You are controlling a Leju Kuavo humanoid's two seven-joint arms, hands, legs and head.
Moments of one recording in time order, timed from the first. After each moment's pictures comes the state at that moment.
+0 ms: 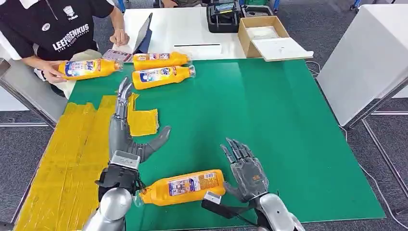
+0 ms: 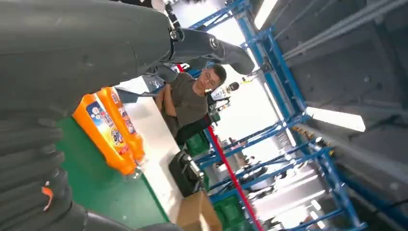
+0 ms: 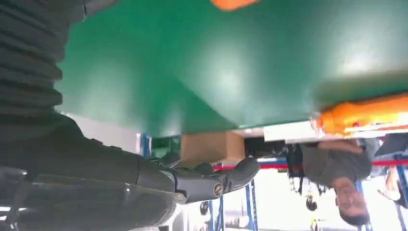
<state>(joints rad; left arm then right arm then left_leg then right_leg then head) -0.14 -0.13 -0.30 -1.67 -0.51 0.39 -0.38 -0.04 -0.11 0.59 -1.43 1.33 -0.12 0.01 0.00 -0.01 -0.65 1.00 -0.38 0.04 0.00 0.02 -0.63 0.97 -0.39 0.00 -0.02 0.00</state>
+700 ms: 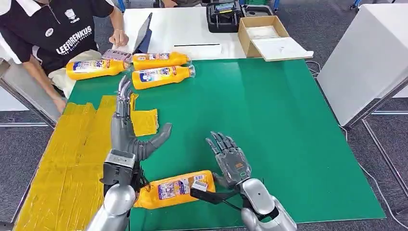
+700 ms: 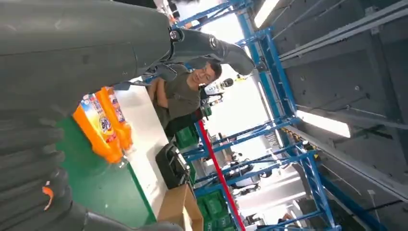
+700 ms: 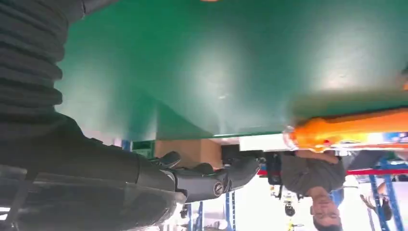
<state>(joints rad) -0.17 -0.15 -0.32 -1.61 -0.42 0.41 -0.44 -0.21 0.01 0.63 -1.12 1.31 -0.19 -0.08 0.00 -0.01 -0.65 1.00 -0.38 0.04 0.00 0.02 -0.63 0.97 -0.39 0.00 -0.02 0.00</state>
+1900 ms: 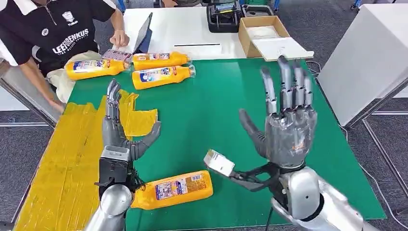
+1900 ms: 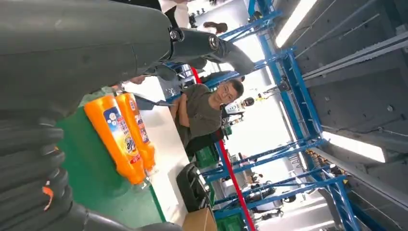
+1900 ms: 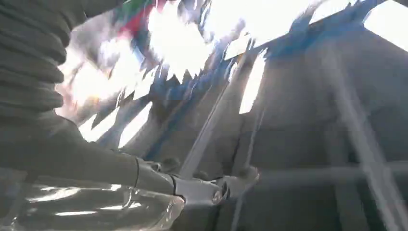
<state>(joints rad) -0.14 -0.15 -0.26 -1.60 -0.44 0.46 -0.41 -0.46 -0.34 0.97 -1.83 1.42 -0.34 0.51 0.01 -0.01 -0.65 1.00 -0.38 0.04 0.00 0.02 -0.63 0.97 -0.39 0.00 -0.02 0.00</state>
